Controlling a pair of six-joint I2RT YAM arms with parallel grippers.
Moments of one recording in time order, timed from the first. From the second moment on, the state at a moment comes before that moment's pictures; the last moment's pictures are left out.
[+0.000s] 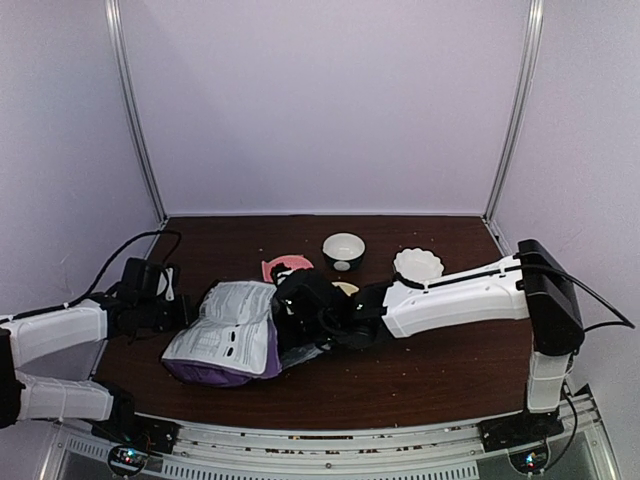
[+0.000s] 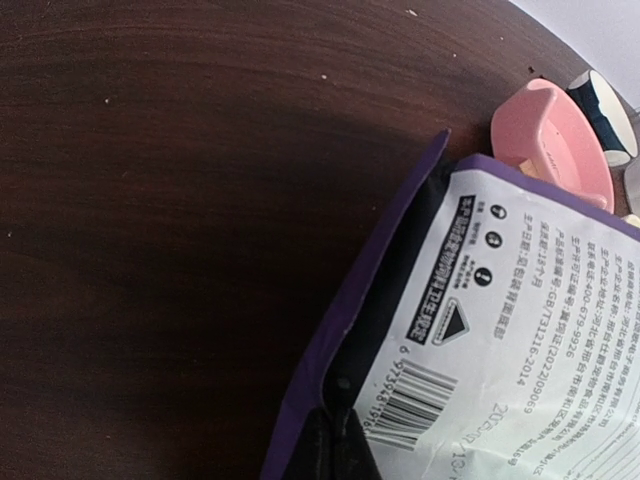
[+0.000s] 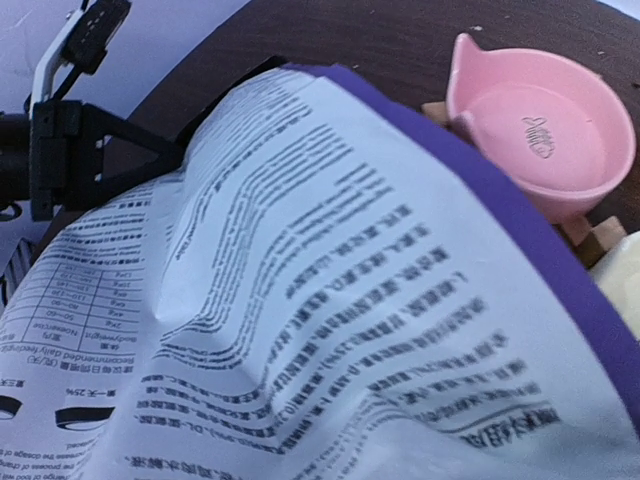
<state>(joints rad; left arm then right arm) -0.32 1.08 0.45 -0.19 0.12 -0.48 1.22 1.96 1.41 -0.15 0.26 0.59</state>
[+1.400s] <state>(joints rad) -0.68 0.87 1.07 -0.78 0.20 -0.41 1.20 1.82 1.32 0.06 -0.27 0.89</state>
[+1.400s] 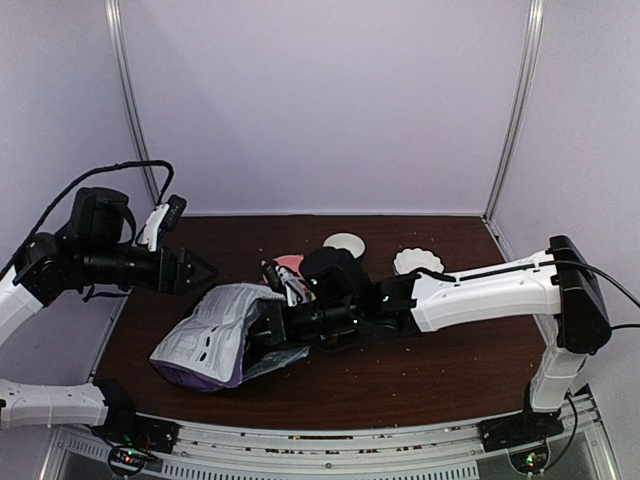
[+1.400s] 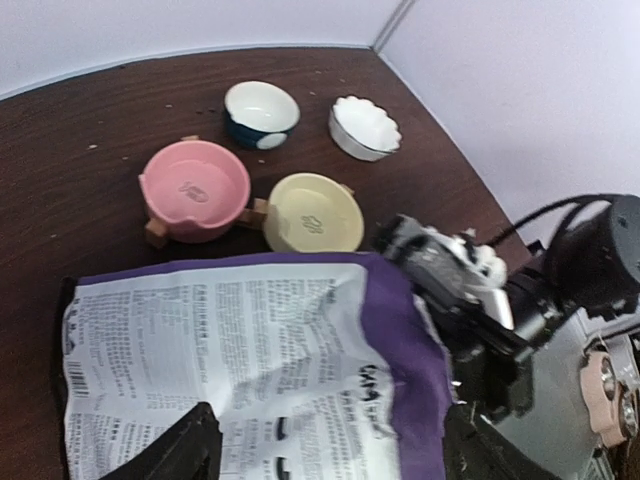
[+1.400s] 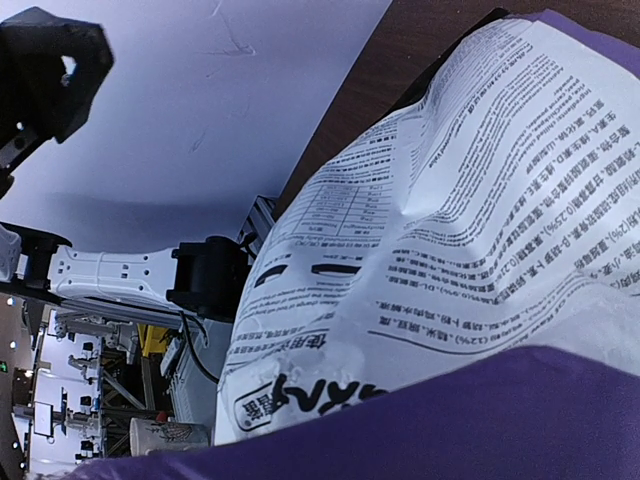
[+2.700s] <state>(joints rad) -1.06 1.15 1.27 -0.94 -0.03 -0.44 1.19 1.75 1.27 0.06 -0.22 0.91</state>
